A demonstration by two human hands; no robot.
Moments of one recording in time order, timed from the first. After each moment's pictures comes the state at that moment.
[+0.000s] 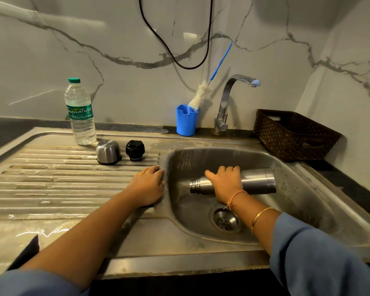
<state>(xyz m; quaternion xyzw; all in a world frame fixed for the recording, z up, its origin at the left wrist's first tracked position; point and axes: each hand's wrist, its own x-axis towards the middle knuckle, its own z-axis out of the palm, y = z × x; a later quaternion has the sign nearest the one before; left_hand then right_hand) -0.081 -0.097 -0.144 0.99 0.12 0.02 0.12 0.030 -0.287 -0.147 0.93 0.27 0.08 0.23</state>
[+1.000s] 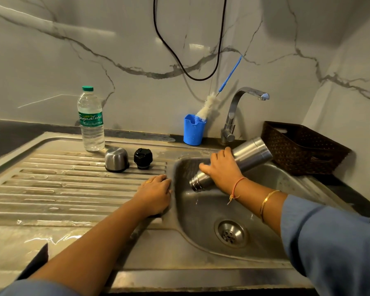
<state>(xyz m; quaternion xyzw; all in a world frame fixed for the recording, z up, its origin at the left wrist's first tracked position) -0.083 -0.098 -0.141 0.98 0.12 0.03 0.15 0.035 -0.254 -0.094 0.83 0.37 0.21 0.36</state>
